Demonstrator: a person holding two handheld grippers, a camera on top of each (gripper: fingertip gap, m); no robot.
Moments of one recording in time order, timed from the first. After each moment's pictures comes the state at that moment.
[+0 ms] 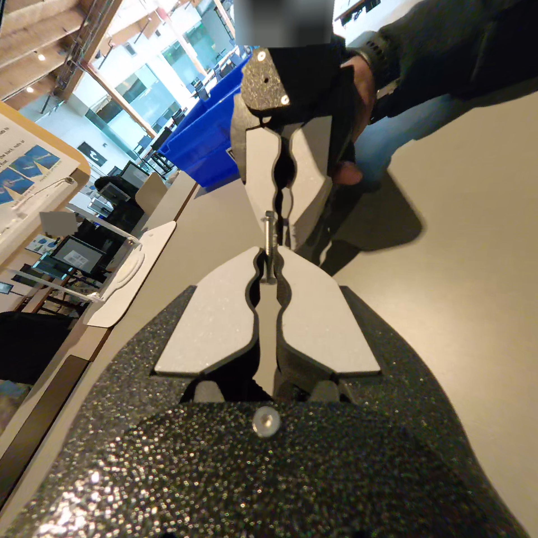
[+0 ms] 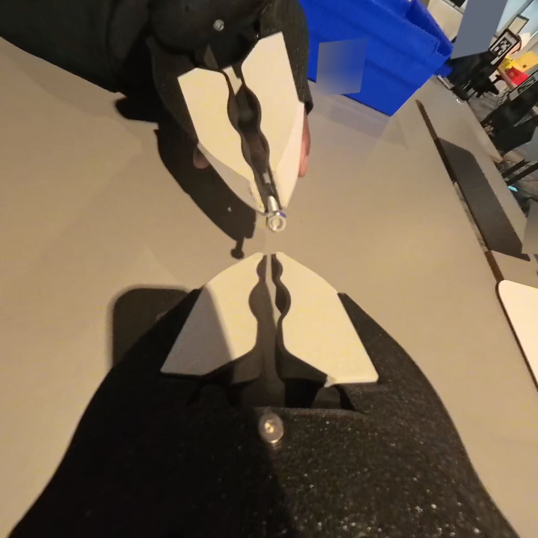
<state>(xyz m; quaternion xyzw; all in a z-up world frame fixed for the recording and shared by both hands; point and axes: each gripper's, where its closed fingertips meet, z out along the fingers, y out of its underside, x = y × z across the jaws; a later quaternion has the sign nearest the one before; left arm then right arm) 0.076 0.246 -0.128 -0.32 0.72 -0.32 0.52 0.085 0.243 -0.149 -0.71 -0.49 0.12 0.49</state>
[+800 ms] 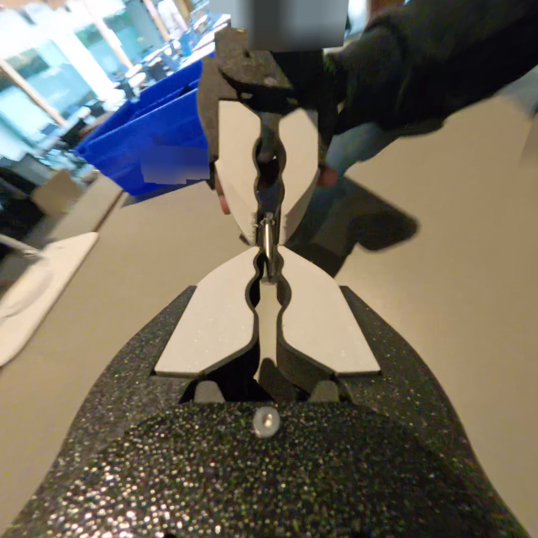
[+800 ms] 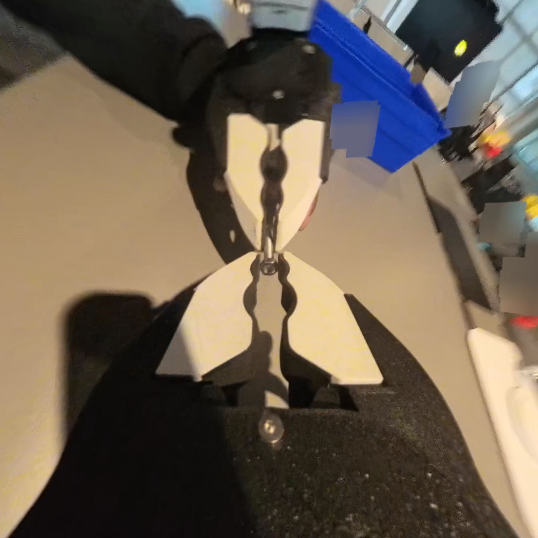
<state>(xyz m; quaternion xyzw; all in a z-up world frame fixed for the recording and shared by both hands) 0.069 0.206 -0.129 -0.32 0.75 -0.41 0.41 0.064 0.209 -0.128 -0.63 -0.56 0.09 0.53</state>
